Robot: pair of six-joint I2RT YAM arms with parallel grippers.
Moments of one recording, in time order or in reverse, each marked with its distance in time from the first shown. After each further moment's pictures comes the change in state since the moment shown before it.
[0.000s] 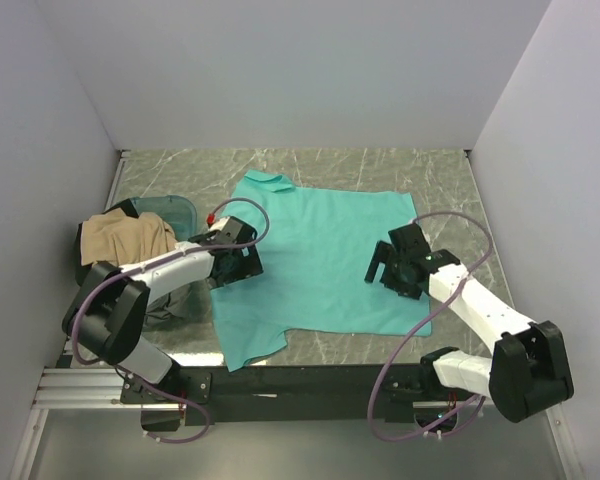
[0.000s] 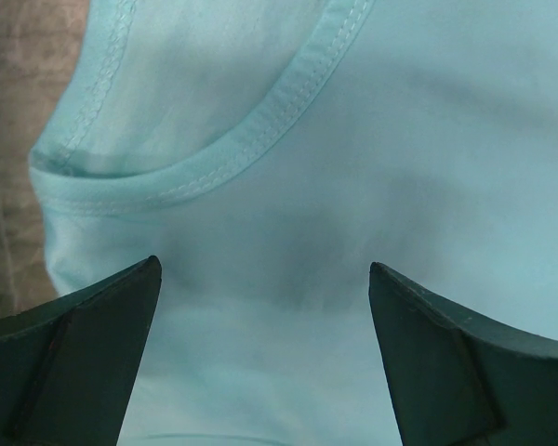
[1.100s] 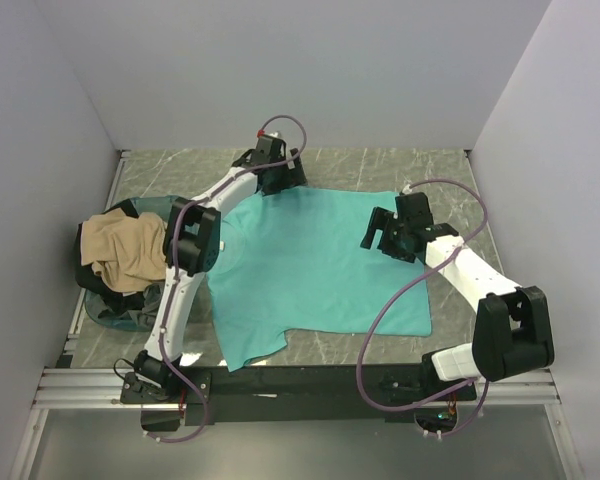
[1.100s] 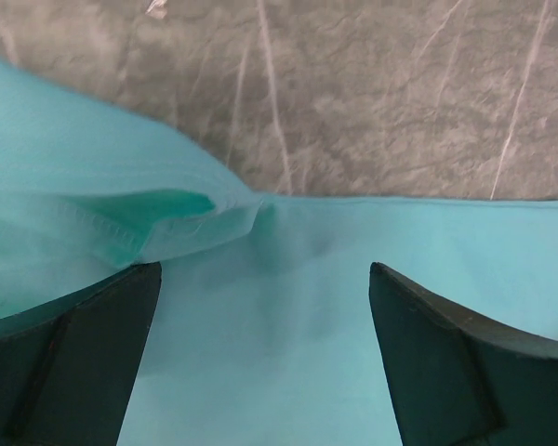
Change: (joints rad) left arm 0.132 0.885 1.208 0.076 0.339 0.219; right arm -0.109 0.202 0.235 0.182 -0.106 -0.170
